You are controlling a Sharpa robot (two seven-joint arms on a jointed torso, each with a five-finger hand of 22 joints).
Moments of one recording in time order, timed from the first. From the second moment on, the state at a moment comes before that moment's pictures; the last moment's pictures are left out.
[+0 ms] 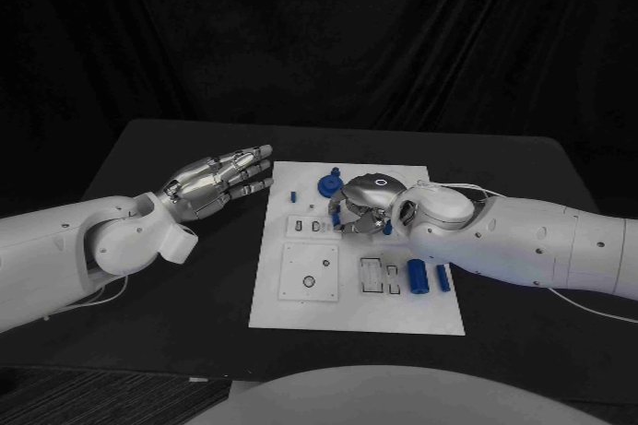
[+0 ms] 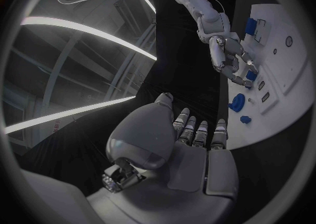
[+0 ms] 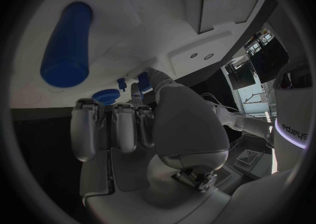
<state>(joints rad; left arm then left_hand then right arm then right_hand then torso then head) 1.22 -0.98 -0.21 1.48 -0.06 0.30 0.43 1.37 0.28 -0.15 0.28 0.54 0.29 0.05 0.09 0.04 0.03 0.02 0.19 0.03 0.01 0.07 0.02 0.01 0.16 0.02 0.20 0.01 0.01 1.18 -0.63 -0.21 1.41 -1.62 -0.32 -0.10 1.33 -0.10 0.16 0.18 0.32 0.75 0.08 0.29 0.31 1.46 -0.02 1.57 1.31 1.46 -0.08 1.52 1.31 0.02 1.47 0.03 1.46 1.31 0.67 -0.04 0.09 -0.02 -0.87</state>
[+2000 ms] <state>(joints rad) 1.44 -0.74 -0.21 1.48 -0.92 -0.05 -0.02 1.19 0.16 -0.29 0.29 0.11 0.88 0.11 0.52 0.18 1.47 0.05 1.58 1.31 1.47 0.01 1.57 1.31 0.04 1.46 0.12 1.54 1.31 1.37 -0.96 -0.21 1.56 -1.50 -0.90 0.24 1.17 -0.10 0.08 0.29 0.21 0.86 0.08 0.26 0.16 1.47 -0.03 1.57 1.31 1.47 -0.09 1.51 1.31 0.02 1.47 0.02 1.47 1.31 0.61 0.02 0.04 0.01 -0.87</state>
